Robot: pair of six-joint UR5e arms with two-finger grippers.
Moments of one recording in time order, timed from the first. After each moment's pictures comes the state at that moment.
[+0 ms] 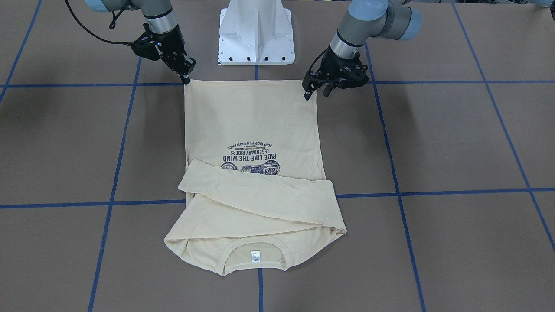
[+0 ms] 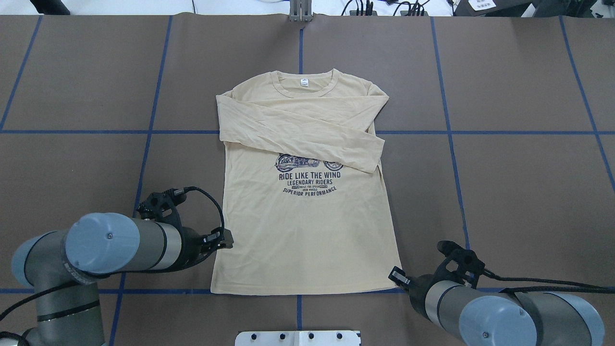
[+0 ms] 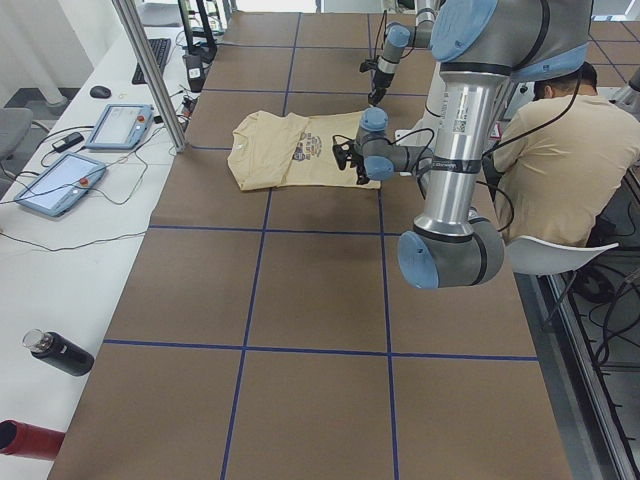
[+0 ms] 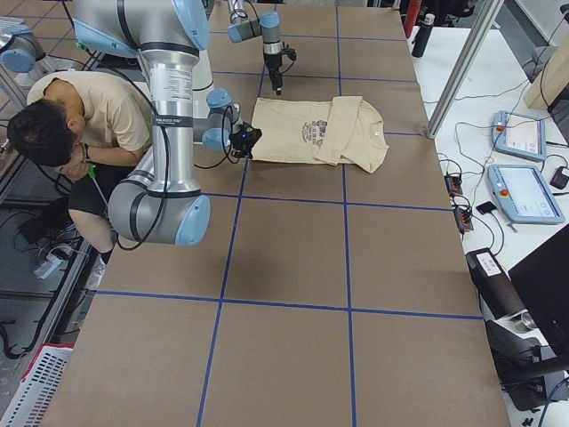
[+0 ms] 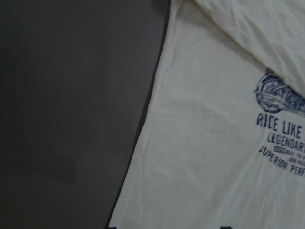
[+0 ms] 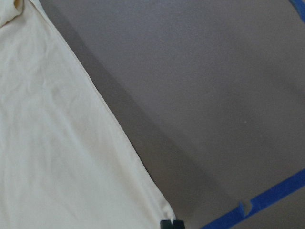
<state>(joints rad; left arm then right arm) -0.30 -1.78 -1.96 -2.02 -1.73 -1.78 0.07 -1.55 2.12 -1.24 1.38 2.10</state>
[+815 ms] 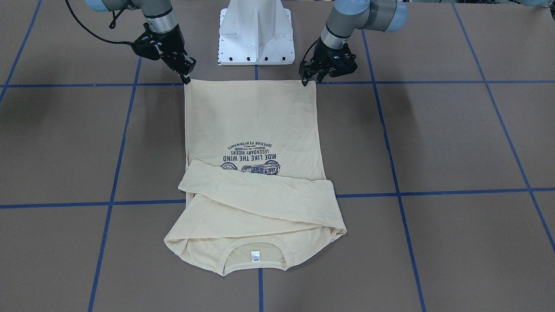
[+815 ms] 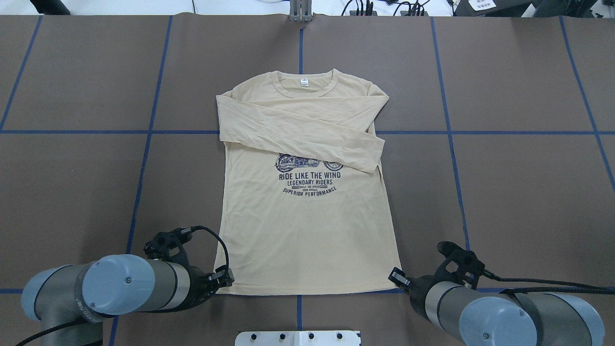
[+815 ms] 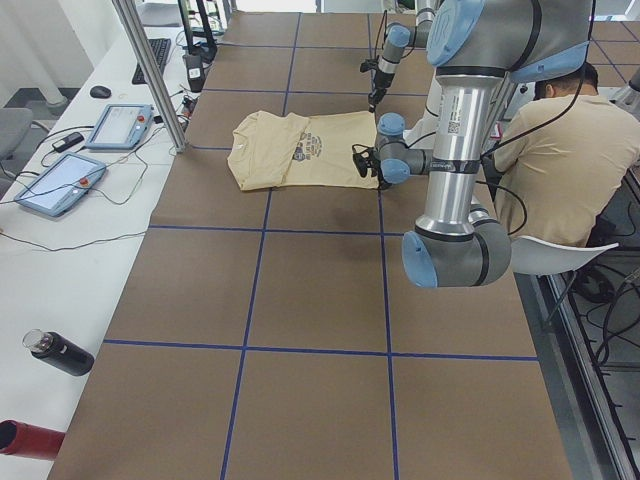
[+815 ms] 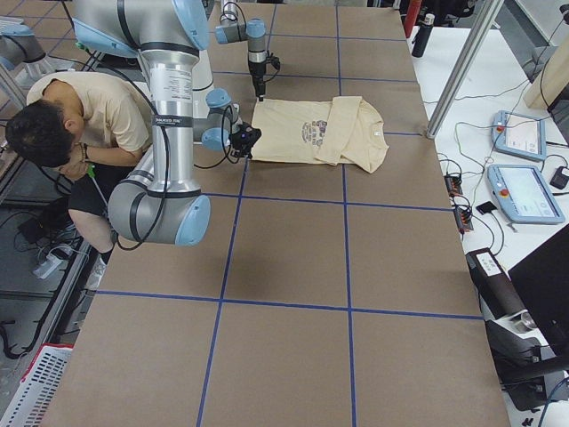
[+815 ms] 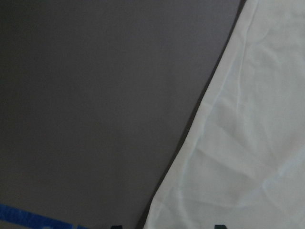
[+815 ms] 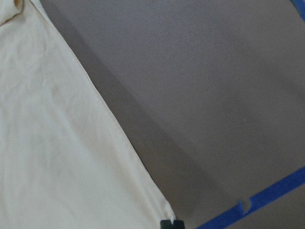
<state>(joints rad) -0.19 -1.76 -1.96 -1.98 -1.70 -1.86 0.07 -1.55 2.12 -1.24 1.38 2.10</state>
